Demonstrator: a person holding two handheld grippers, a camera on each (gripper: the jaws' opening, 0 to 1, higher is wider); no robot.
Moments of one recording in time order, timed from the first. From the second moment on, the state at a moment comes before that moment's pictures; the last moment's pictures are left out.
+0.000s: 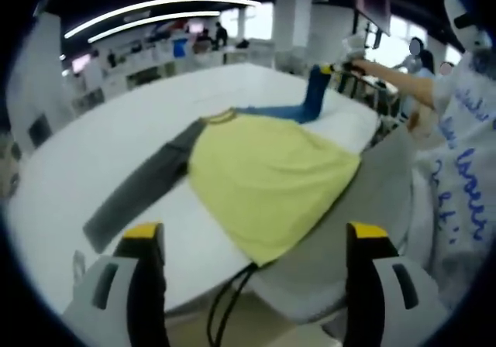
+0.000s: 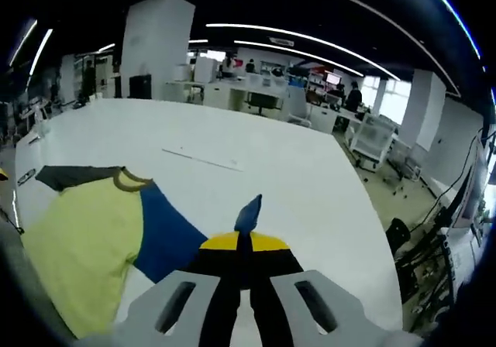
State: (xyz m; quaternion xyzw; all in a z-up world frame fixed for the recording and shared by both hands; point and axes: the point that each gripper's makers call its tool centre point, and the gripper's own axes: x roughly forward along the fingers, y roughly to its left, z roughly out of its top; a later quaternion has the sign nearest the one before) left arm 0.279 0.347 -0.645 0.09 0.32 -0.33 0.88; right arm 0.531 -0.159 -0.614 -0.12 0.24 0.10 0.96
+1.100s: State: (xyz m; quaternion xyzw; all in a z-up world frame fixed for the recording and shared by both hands) left arm 0.272 0.361 -0.641 0.08 0.31 -0.33 0.89; right arm 0.559 -0.022 -0.586 -0.12 0.21 0.21 0.95
